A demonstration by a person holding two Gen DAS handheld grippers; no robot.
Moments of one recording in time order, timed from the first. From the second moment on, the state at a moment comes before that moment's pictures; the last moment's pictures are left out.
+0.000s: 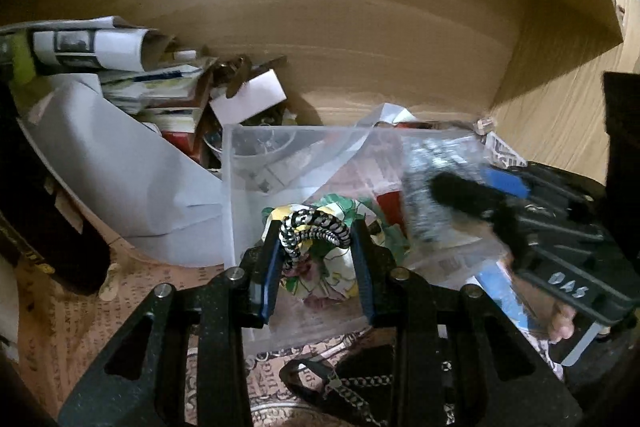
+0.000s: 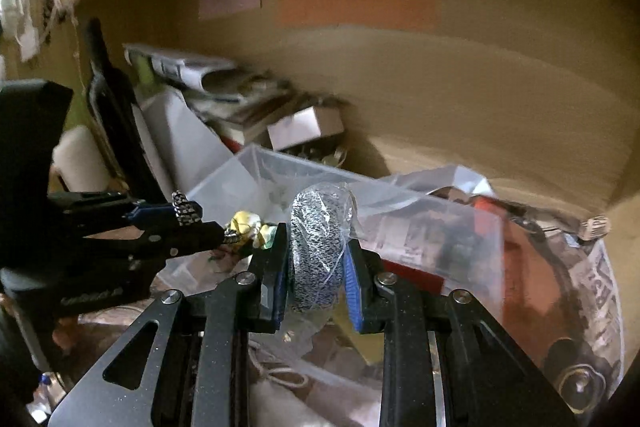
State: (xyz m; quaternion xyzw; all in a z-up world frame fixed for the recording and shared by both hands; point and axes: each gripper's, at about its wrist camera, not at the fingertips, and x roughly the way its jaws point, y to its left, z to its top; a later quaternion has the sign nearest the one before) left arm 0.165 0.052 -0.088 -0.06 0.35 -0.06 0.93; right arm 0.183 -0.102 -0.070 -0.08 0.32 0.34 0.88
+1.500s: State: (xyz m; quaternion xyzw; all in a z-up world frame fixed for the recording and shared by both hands) left arm 0.076 0.021 -0.151 0.00 0.40 -0.02 0.91; right arm 0.112 -0.174 -0.130 -0.09 0.40 0.29 0.87
